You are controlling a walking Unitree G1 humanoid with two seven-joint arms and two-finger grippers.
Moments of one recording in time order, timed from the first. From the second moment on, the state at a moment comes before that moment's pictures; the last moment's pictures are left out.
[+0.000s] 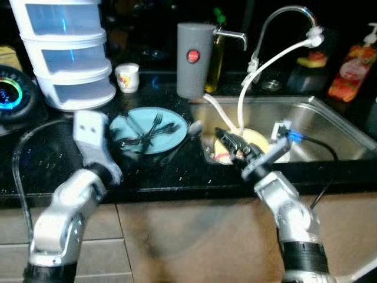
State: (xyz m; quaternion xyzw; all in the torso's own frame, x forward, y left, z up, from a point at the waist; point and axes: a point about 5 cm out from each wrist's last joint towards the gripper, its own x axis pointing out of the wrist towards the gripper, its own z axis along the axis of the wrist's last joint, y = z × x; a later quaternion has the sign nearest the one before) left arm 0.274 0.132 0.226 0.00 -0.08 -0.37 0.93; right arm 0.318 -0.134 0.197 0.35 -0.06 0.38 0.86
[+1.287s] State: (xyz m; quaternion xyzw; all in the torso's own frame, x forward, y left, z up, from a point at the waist) left arm 0.297 0.147 0.260 0.00 -0.14 -0.29 0.95; right arm 0.313 -0.127 0.231 0.34 -0.08 0.45 0.82
